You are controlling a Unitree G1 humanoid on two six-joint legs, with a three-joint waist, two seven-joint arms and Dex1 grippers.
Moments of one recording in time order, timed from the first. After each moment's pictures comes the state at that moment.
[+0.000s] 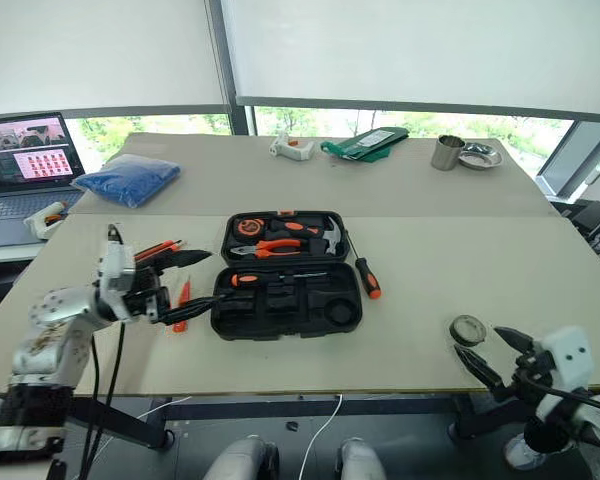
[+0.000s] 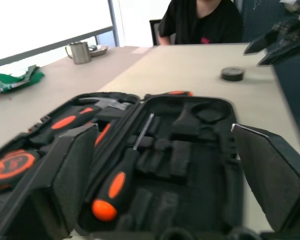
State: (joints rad) left arm -0.26 0.68 0.21 0.09 -0.57 0.10 -1.31; right arm 0.33 -0.66 -0.51 -0.21 0.50 0.28 0.78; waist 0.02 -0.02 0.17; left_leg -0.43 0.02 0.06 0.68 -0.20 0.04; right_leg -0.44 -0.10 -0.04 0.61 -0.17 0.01
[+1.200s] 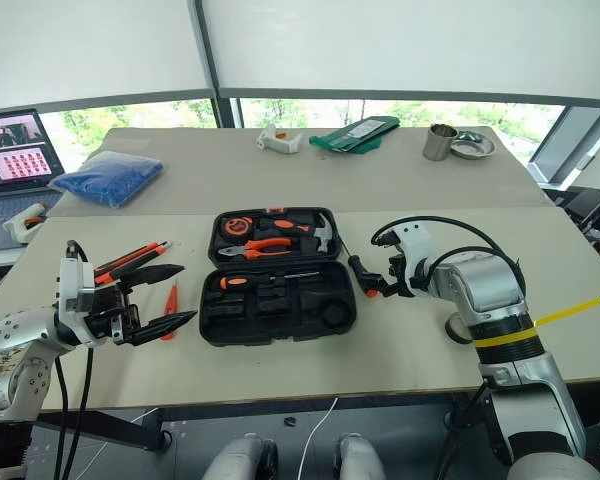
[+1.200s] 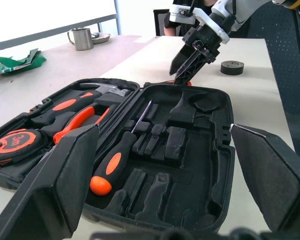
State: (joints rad) left arm -0.14 0.70 0.27 -0.06 -0.59 0.10 -1.25; right arm -0.73 -0.64 0.15 0.11 0.38 1.12 0.52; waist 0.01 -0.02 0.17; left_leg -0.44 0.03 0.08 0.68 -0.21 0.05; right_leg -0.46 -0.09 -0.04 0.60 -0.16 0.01
